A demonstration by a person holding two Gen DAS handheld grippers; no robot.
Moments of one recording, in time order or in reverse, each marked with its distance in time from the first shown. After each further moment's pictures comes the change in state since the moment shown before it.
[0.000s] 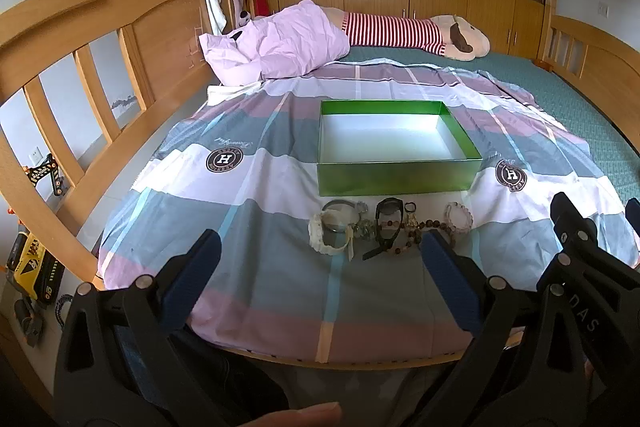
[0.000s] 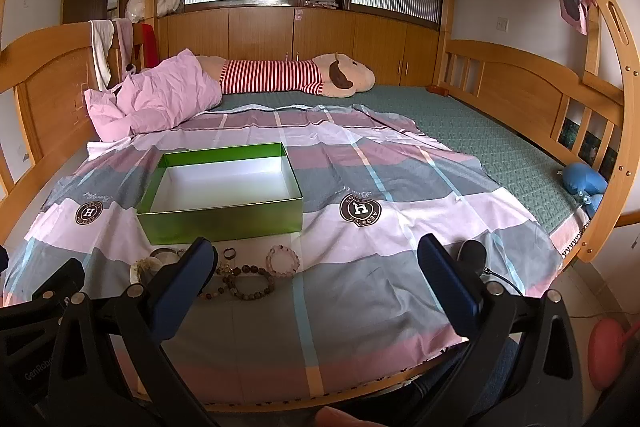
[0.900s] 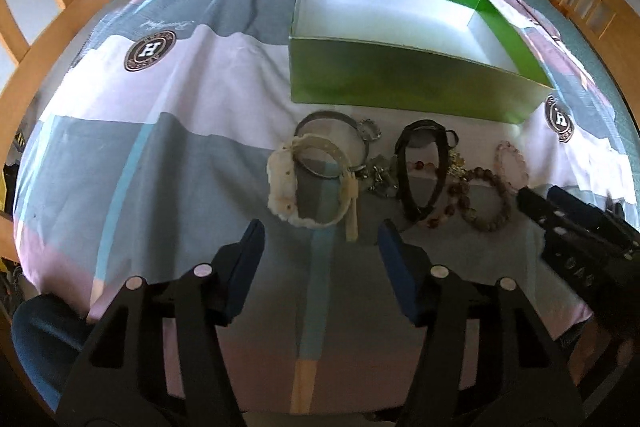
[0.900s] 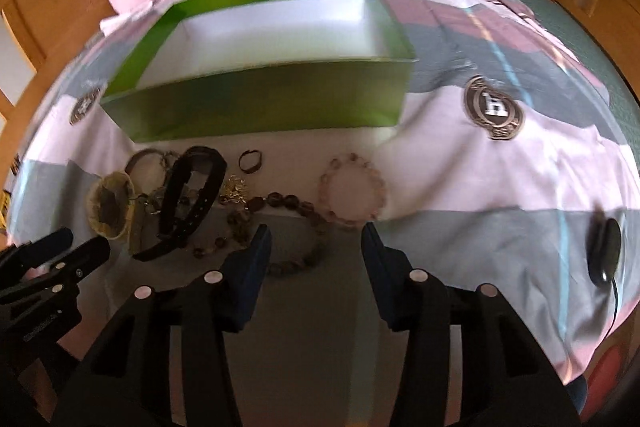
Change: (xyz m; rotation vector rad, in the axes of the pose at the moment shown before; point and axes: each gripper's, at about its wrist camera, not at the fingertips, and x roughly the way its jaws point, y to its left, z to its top) left arm 0.190 0.002 -0.017 -0.043 0.435 -0.105; right arm 0.206 0.040 -0.031 -0.133 0.545 0.260
